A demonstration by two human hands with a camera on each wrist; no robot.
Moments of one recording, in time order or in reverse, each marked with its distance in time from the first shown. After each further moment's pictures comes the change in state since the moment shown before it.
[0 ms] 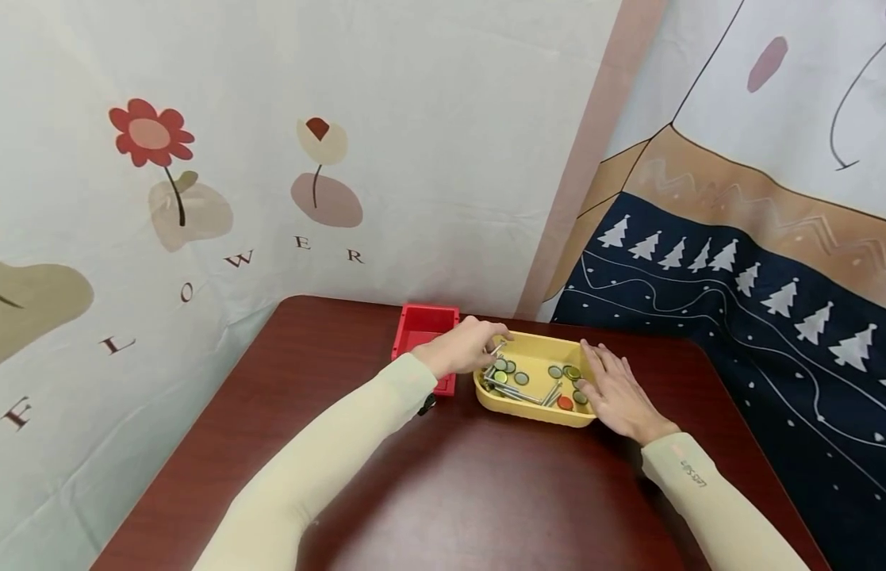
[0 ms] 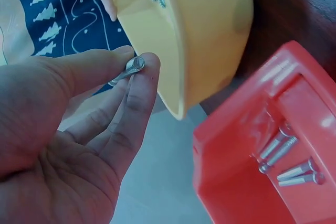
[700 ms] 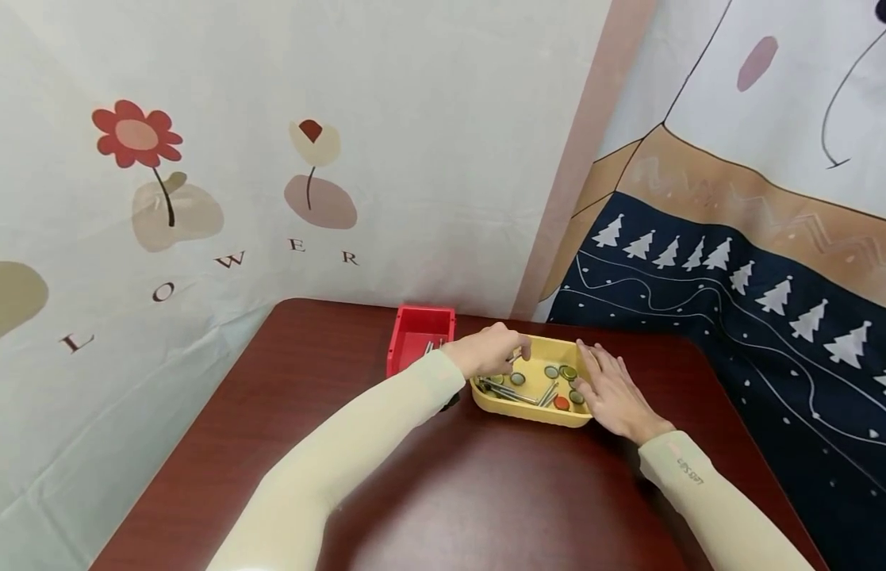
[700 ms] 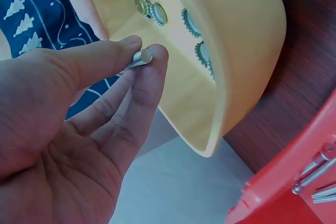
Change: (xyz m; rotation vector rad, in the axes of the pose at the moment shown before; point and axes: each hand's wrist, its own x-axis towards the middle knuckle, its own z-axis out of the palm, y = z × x) left_hand 0.036 0.030 0.019 0.169 -0.093 0.067; right_hand 0.002 0.002 0.000 -0.008 -0.008 0.015
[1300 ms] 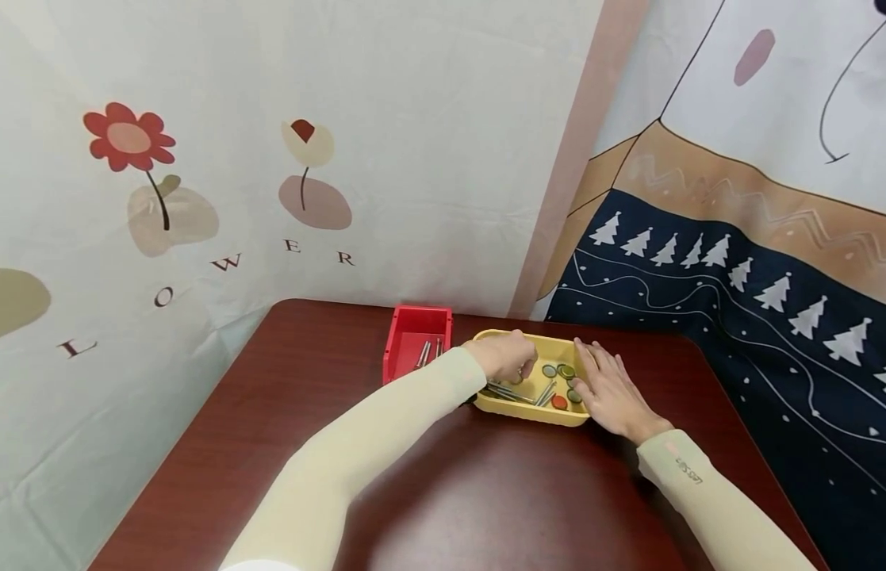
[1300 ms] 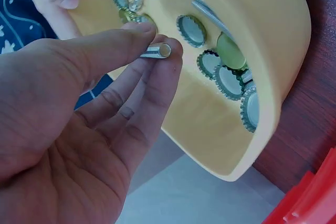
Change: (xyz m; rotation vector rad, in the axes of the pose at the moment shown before) left_hand 0.027 0.015 0.008 0.152 -0.128 0.035; right_hand 0.002 0.002 0.002 -0.006 0.008 -0.006
